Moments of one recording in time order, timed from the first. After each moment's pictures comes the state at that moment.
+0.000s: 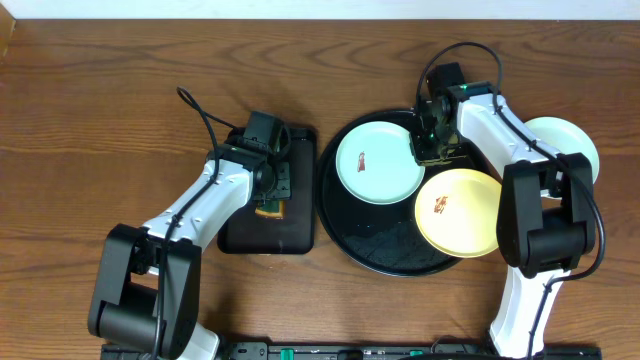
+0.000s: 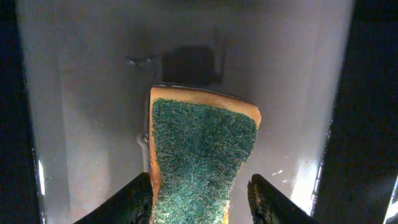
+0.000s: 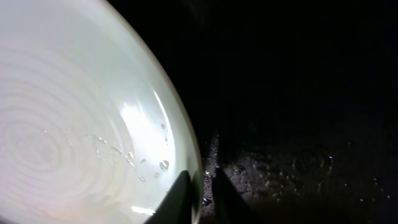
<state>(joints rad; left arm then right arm) -0.30 1.70 1.01 -0.62 0.02 -0.35 0.20 2.11 1.53 -0.92 -0.10 0.05</state>
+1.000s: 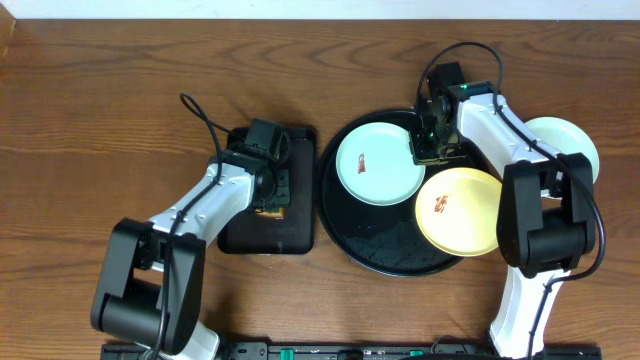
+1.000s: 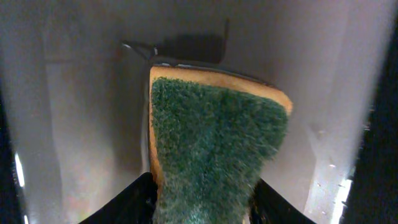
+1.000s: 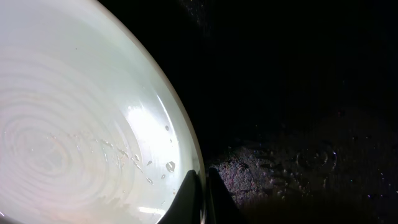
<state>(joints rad) -0.30 1.73 0.97 -0.59 0.02 -0.35 0.20 2.11 1.53 -0.92 -0.12 0.07</state>
